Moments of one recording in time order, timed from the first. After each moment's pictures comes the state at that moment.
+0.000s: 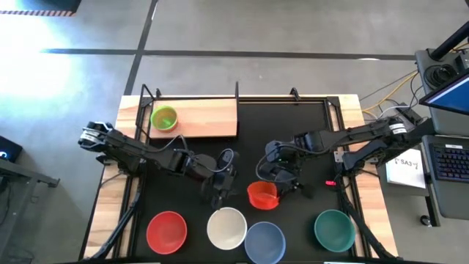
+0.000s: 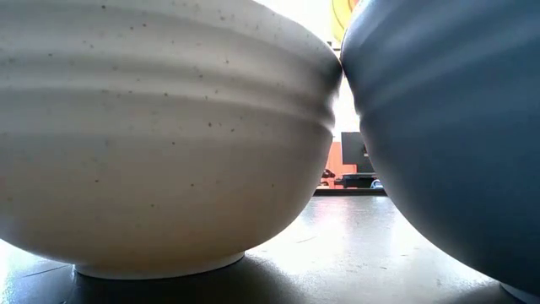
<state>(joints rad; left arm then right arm) -0.27 1.54 1.13 0.08 -0.03 0.31 0.13 1.47 1.31 -0.81 -0.76 -0.60</state>
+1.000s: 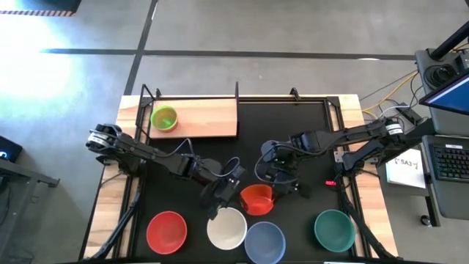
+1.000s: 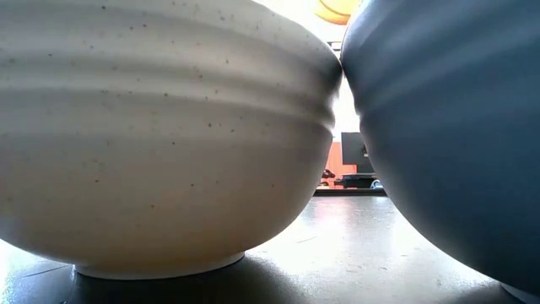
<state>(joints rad) -0.27 1.63 1.13 0.24 0.31 0.25 0.13 1.52 1.37 -0.76 -0.77 -0.76</state>
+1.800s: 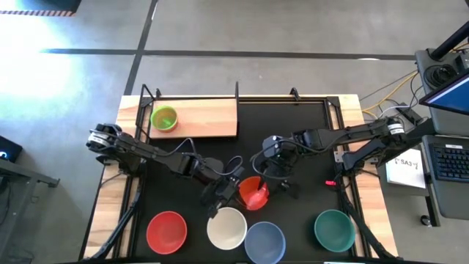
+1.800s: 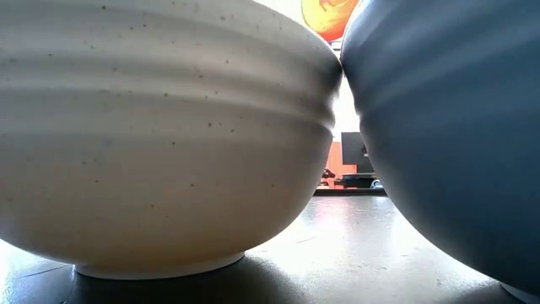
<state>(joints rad) -0.25 1.63 1.13 0.19 0.33 0.22 0.11 1.50 1.37 -0.67 -0.57 -0.44</state>
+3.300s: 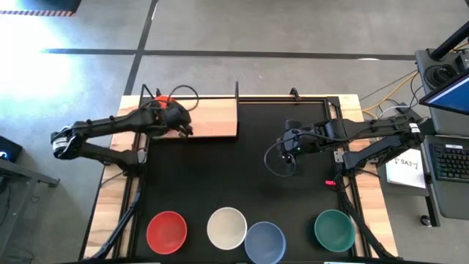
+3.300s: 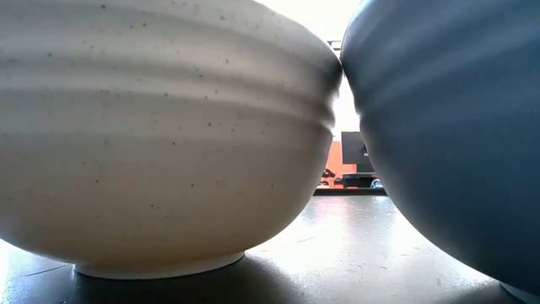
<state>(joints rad) 0.35 1.16 0.95 -0.96 -0.66 -0.45 0.09 1.30 1.31 -1.04 0.19 0.00</state>
